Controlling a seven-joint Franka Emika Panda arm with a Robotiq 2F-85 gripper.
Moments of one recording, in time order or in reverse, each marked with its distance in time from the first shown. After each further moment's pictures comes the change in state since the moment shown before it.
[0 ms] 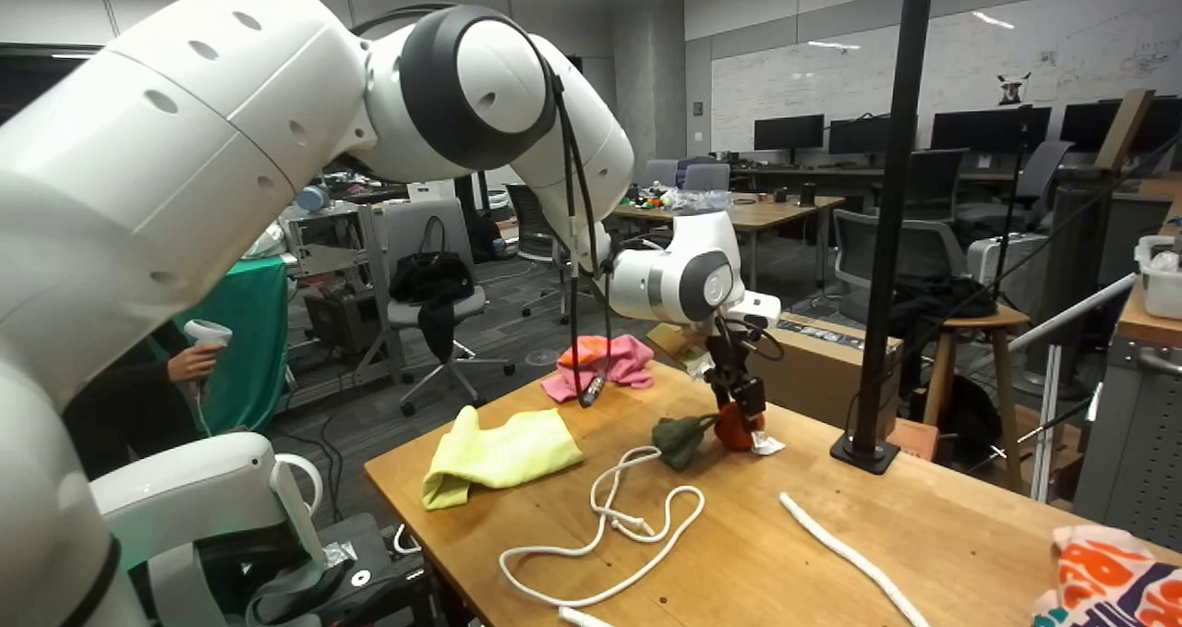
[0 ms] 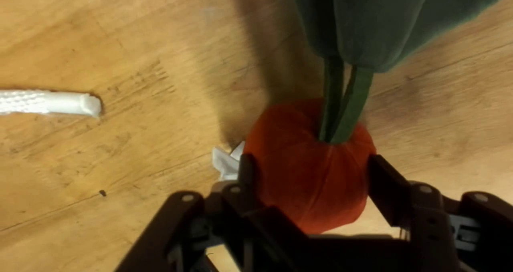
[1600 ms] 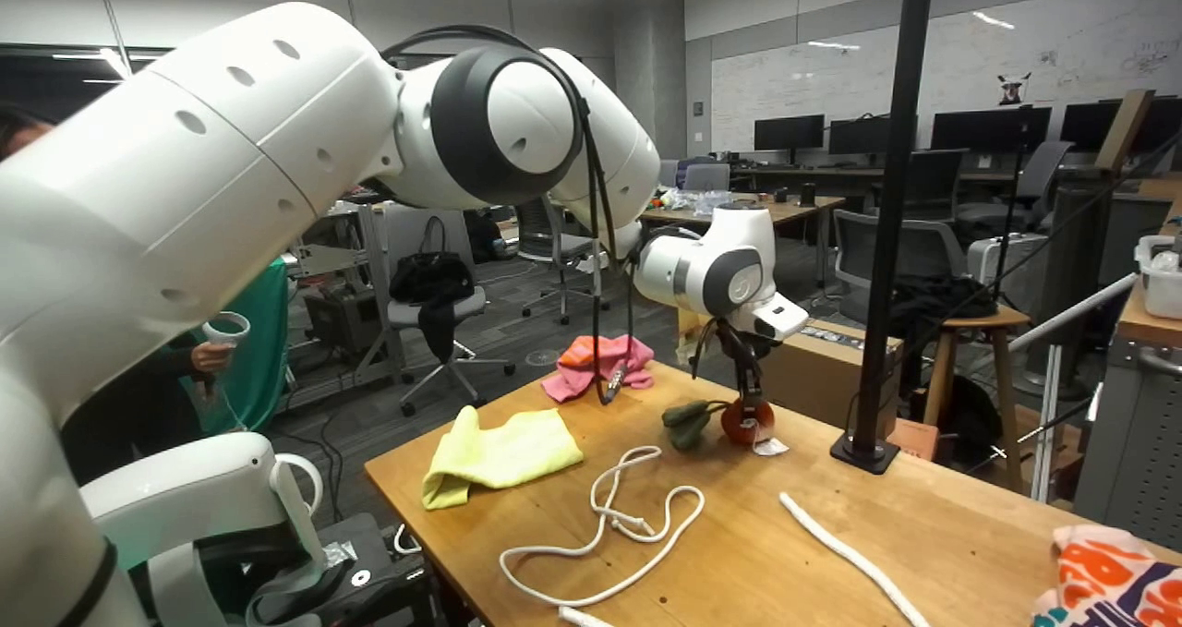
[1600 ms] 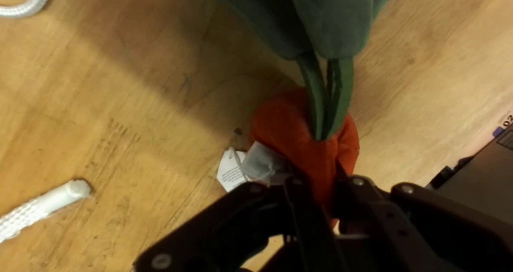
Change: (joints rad) arm -0.068 0.078 0.034 0.175 0.151 -0.120 0.357
